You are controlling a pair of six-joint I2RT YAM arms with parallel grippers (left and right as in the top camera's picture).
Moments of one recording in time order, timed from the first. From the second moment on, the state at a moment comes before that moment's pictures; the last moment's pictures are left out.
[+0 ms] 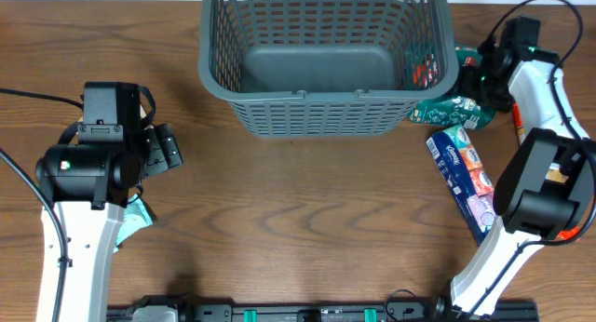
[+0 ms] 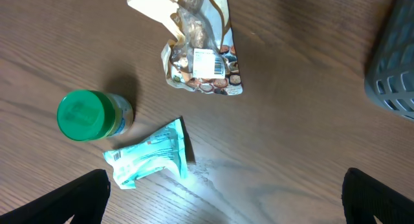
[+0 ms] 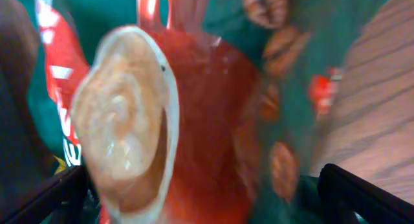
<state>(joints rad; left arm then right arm) -0.03 1.21 1.30 -1.23 -0.25 -0.33 -0.24 2.13 1.67 -0.82 -0.13 0.06</state>
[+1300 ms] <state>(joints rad) -0.03 1.21 1.30 -1.25 -0.25 -0.33 -0.30 2.11 1.61 -0.81 -0.20 0.10</state>
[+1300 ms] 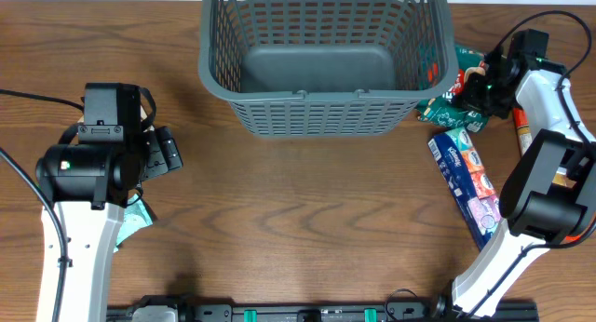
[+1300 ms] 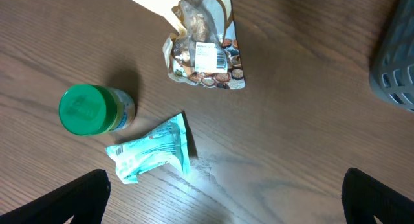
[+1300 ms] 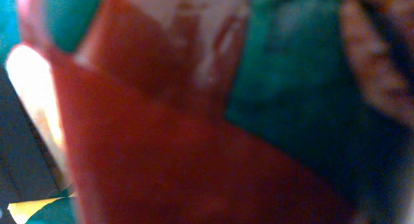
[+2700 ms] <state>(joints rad) -0.03 1.21 1.30 -1.23 -0.25 -0.33 -0.25 1.51 2.07 -0.99 -0.11 -0.03</state>
